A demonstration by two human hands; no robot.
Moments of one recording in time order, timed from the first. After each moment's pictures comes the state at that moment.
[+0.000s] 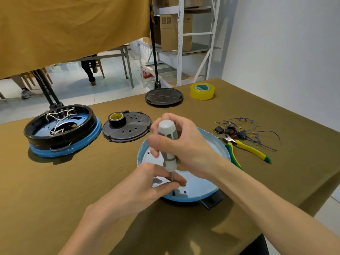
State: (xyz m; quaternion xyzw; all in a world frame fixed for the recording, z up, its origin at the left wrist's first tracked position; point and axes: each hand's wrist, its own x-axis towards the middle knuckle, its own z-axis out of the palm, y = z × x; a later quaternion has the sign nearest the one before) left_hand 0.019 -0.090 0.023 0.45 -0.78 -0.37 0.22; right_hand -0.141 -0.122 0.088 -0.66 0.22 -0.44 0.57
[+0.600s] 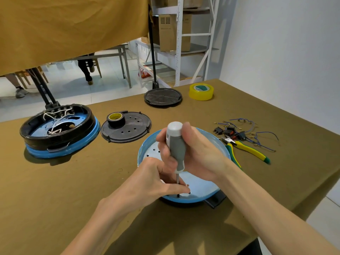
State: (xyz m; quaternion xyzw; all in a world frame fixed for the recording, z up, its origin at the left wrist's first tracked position) left_hand 0.010 -0.099 0.019 0.43 -0.74 -0.42 0.30; right_hand -0.155 -0.127 0.070 -0.57 0.09 -0.36 0.73
